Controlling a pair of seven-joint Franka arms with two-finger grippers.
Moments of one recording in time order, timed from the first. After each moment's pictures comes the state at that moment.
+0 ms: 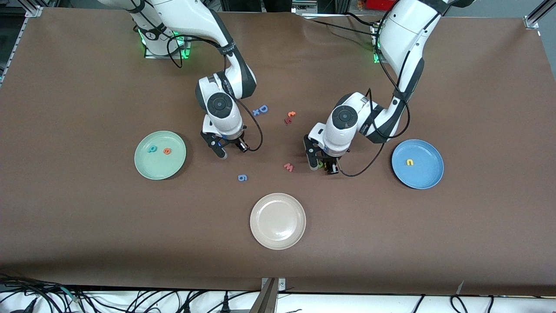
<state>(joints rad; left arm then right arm) -0.46 0.65 -0.09 -1.87 0.18 2.59 0.68 0.96 0.61 -0.32 -1.92 0.32 2.45 1.29</state>
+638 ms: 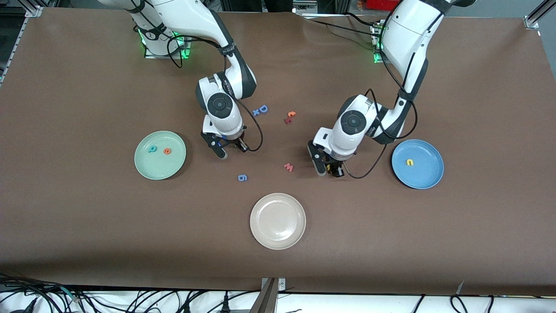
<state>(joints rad) -0.46 0.65 -0.03 -1.86 0.06 2.59 0.67 0.96 0.62 -0.32 -1.92 0.32 2.45 1.29</state>
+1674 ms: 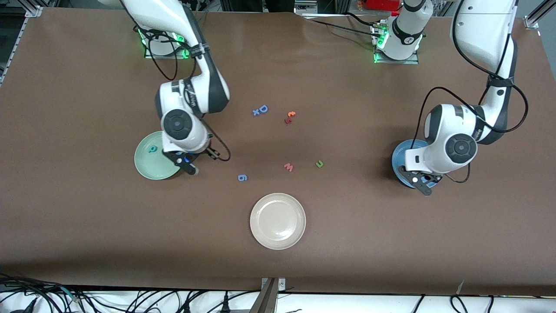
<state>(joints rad) -0.25 0.51 0.22 -1.92 0.04 2.24 0.67 0.94 0.57 -0.61 -1.76 0.32 2.04 0.76</state>
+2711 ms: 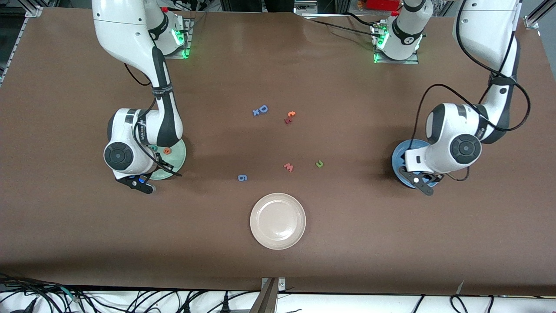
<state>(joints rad) -0.27 0.48 0.16 -1.88 -0.05 2.20 0.61 0.74 0.70 -0.63 -1.77 0.34 2.08 0.36</state>
